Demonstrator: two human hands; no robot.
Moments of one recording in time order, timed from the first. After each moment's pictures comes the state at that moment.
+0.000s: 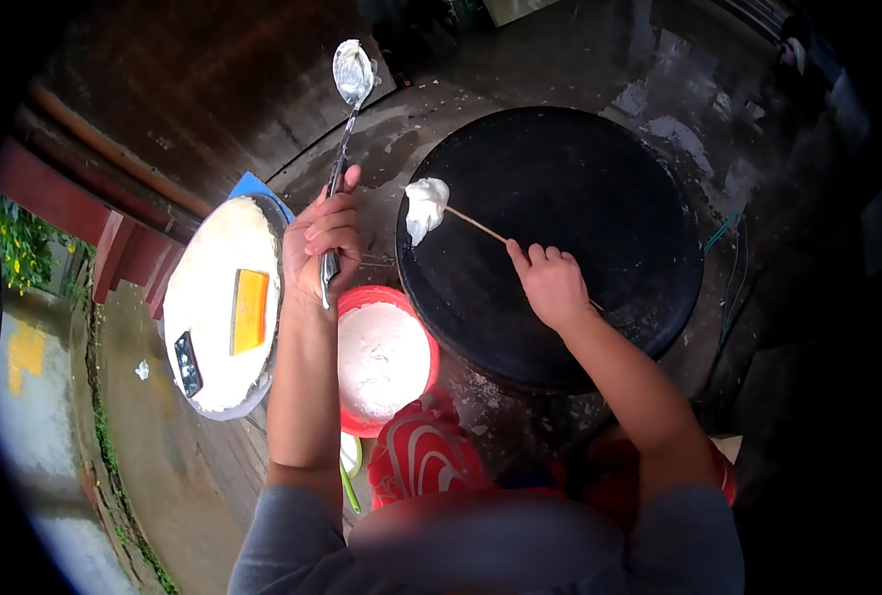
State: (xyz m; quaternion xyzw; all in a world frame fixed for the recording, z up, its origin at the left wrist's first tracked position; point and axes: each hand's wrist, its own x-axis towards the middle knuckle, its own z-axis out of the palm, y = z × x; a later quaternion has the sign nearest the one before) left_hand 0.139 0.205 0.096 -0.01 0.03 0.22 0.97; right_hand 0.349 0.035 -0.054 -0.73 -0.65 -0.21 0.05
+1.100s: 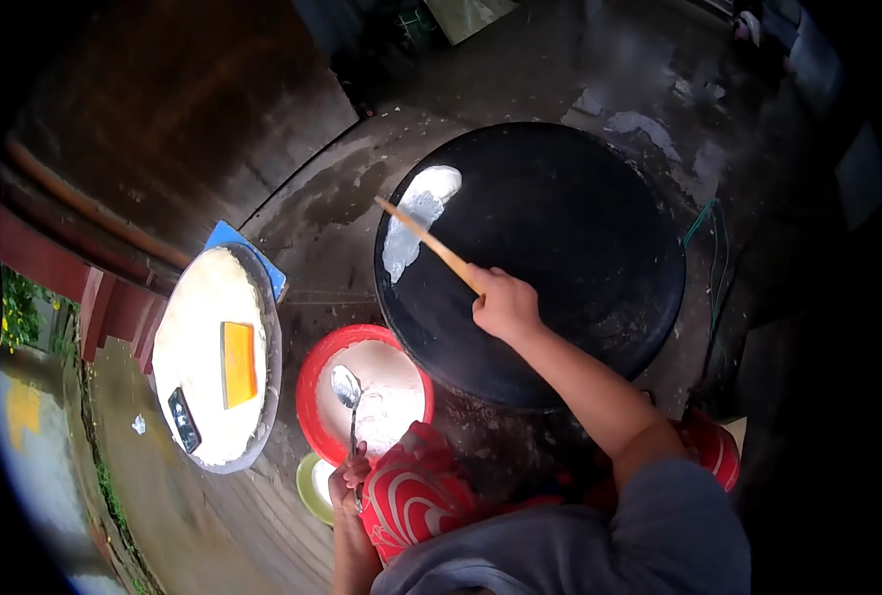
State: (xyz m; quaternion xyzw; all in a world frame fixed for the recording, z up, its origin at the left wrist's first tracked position) left_hand -0.077 0.066 -0.116 -0.22 0.17 0.32 0.91; right_hand 0.326 0.075 -0.066 -0.83 -0.49 0.03 0.26
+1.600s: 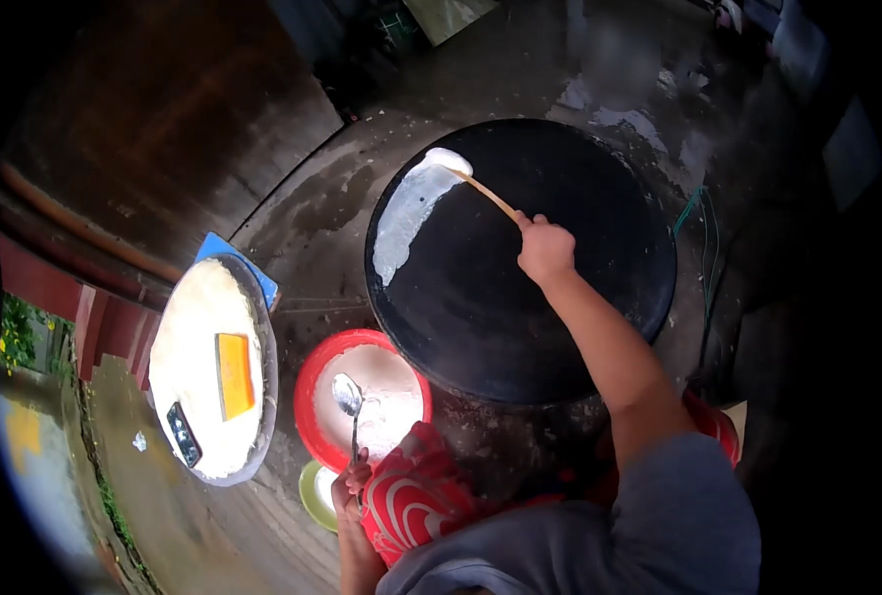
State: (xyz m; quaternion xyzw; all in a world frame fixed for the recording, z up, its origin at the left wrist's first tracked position) left_hand -0.082 0.065 -0.117 -0.25 0.18 0.31 0.90; right_hand 0.412 0.080 -0.066 -0.90 -0.42 -0.03 0.12
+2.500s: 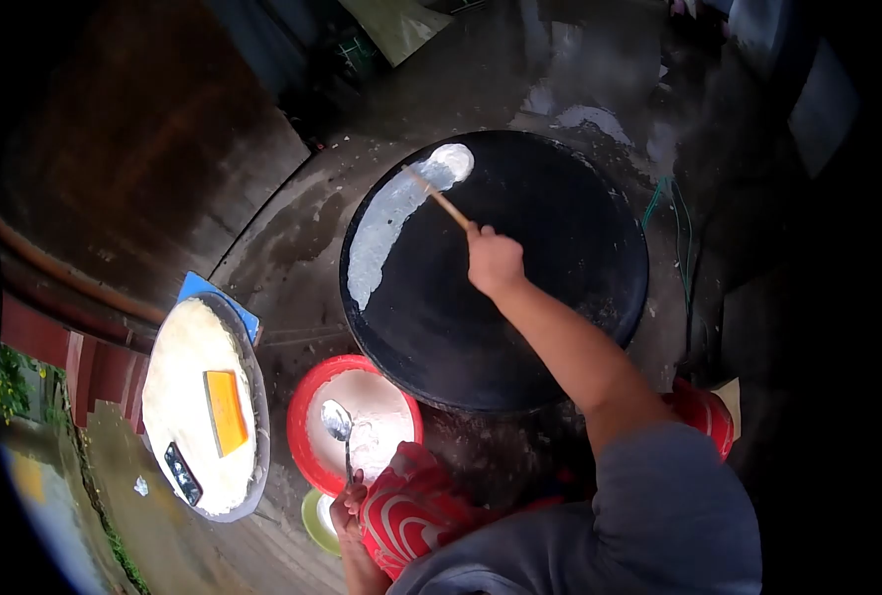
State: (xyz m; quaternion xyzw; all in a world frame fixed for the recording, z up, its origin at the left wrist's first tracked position) left_hand -0.086 0.073 -0.129 -0.20 0.21 0.29 0.91; right_hand 0.396 0.096 -0.070 -0.89 -0.43 -0.06 0.12
